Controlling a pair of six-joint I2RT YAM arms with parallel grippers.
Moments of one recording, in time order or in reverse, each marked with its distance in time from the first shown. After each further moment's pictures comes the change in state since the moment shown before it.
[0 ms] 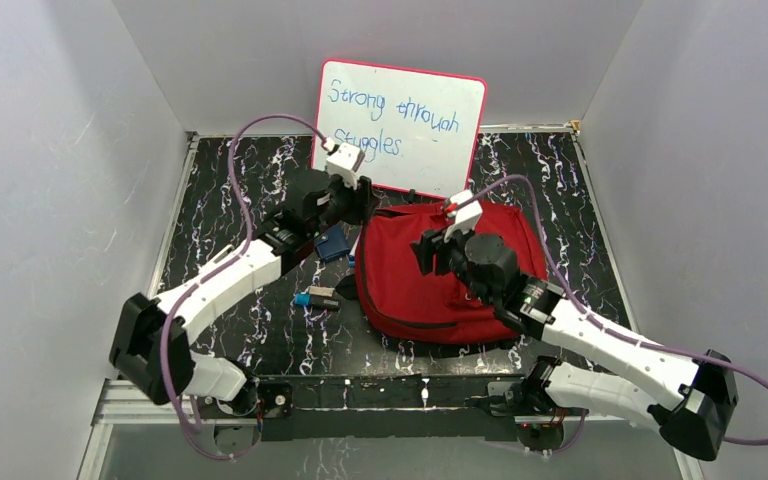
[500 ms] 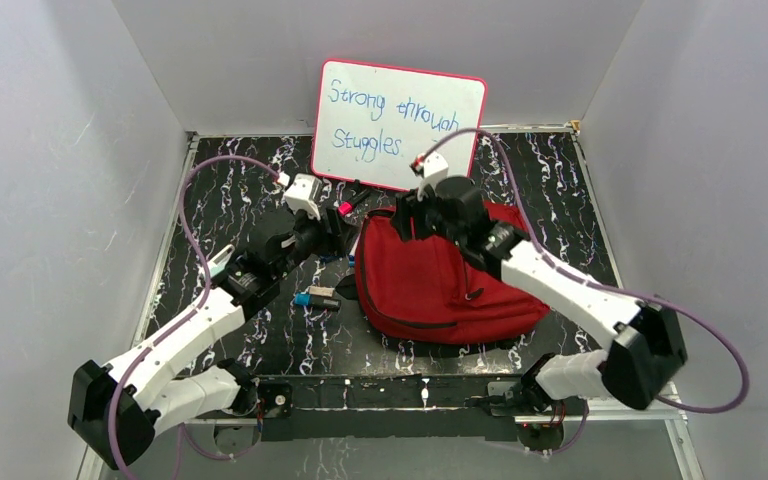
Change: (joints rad) left arm 0.001 -0.388 -0.278 -0.069 -0.065 -0.227; right arm -0.206 0.352 0.284 -0.090 -0.299 0.020
